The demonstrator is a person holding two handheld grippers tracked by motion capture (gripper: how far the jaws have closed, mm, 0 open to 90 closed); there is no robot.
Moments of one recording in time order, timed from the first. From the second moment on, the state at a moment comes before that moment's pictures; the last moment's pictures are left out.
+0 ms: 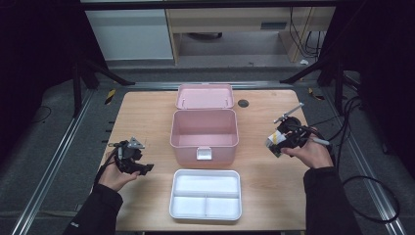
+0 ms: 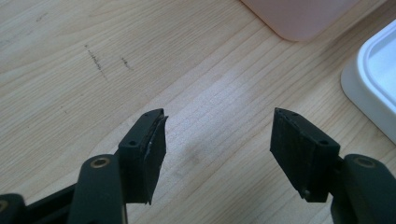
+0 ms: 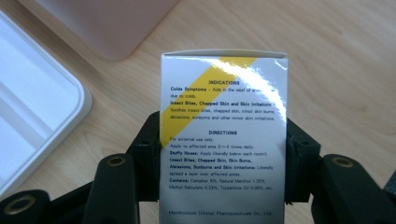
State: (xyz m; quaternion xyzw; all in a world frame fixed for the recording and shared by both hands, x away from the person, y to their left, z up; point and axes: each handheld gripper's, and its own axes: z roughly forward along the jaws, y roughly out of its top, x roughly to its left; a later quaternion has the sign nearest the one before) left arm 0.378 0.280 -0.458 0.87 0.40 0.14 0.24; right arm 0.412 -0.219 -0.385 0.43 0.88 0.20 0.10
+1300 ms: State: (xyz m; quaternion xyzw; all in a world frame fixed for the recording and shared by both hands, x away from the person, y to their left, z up) left arm 0.379 0.289 -0.457 0.87 0.41 0.14 0.24; right arm 0.487 -0.082 -0.330 0.29 0.92 0.22 0.10
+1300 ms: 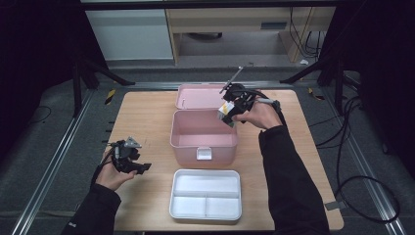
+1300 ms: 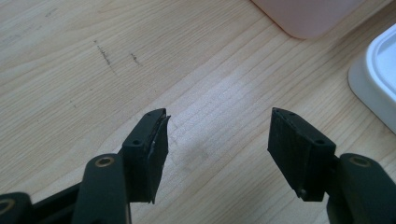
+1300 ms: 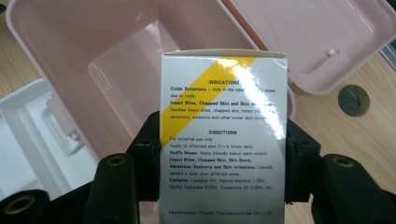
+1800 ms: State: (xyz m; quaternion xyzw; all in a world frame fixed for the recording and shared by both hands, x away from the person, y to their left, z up) left arm 0.379 0.291 -0.457 0.87 0.41 0.15 0.24; right arm 0.507 -0.033 -0.366 0.26 0.94 0.20 0.08
